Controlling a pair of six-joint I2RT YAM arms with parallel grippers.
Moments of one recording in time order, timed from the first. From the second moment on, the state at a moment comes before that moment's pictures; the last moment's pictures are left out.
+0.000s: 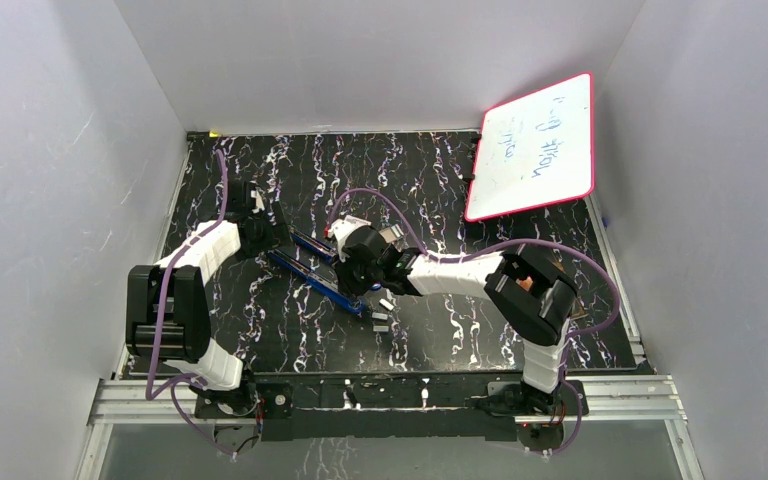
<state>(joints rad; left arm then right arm) -0.05 1.55 0.95 -0.43 0.01 -0.34 1.03 1.86 1.14 0.00 -0.10 0.22</state>
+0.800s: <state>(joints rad) -0.05 1.55 0.95 -0.43 0.01 -0.34 1.03 1.87 1.14 0.01 -0.11 0.23</state>
